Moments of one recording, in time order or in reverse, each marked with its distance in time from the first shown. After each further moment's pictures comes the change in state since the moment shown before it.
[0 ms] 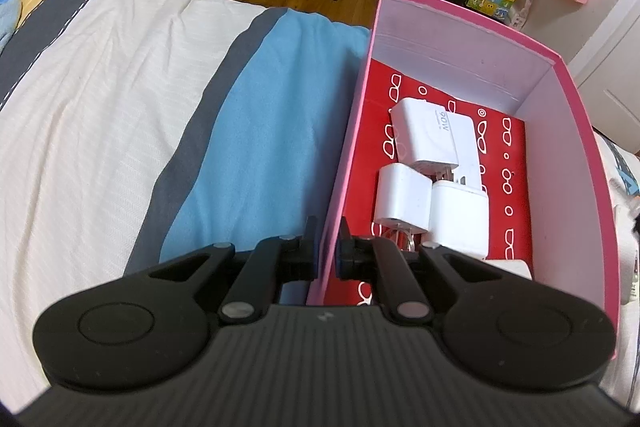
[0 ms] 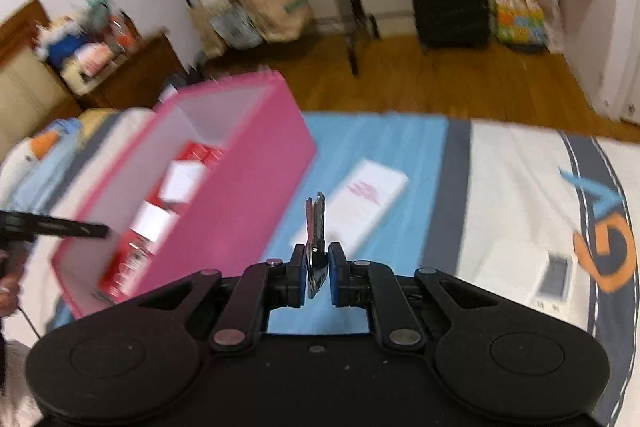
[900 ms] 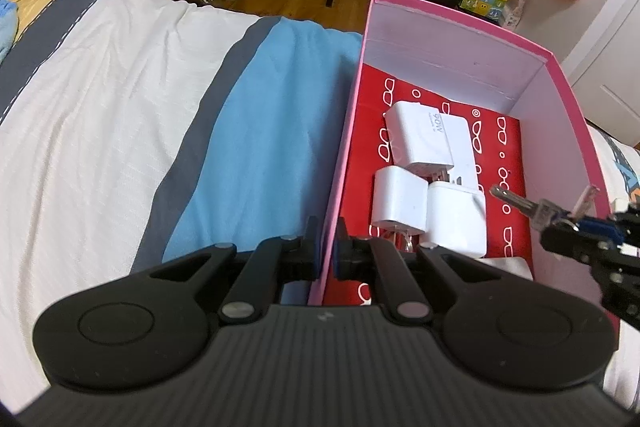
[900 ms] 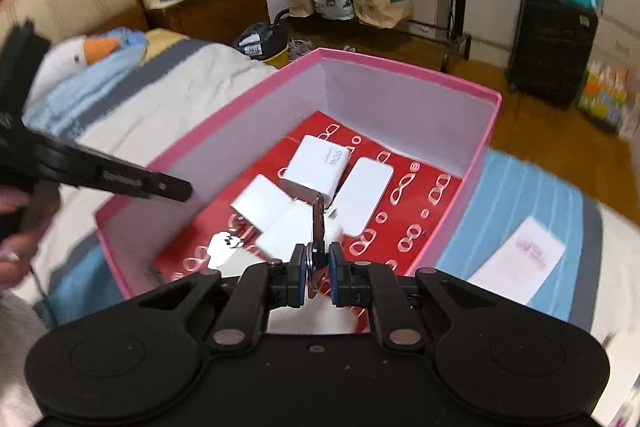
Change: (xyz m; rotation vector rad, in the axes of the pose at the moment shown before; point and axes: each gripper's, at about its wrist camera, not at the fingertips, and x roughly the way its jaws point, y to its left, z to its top) left arm -0.011 -0.004 -0.006 0.040 -0.022 0.000; right arm 0.067 0.144 0.003 -0.347 0.083 0.021
